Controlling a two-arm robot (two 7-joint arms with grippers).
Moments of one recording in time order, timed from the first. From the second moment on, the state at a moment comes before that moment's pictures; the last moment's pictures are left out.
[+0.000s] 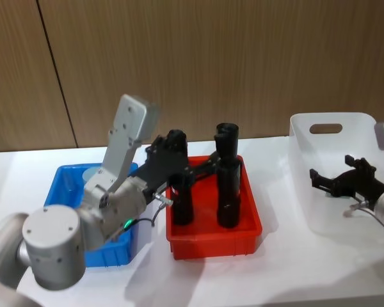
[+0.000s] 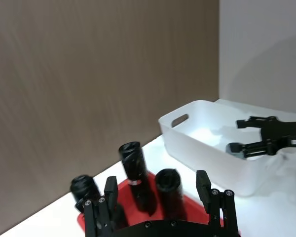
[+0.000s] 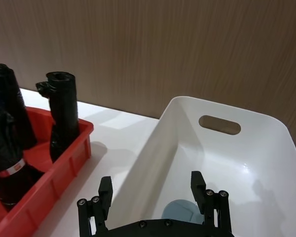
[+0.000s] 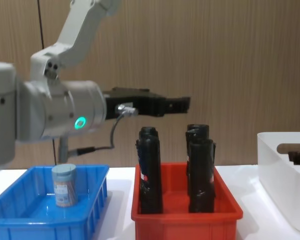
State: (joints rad) left arm -0.44 0.28 0.42 -1.50 -0.30 0.22 -0.30; right arm 0.41 0.35 -0.19 -1.19 0.23 0.13 0.29
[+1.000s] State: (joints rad) left arm -0.24 0.38 0.45 -1.63 -0.20 0.01 -0.01; right arm 0.12 0.34 -0.21 -1.58 0.27 0.06 0.14
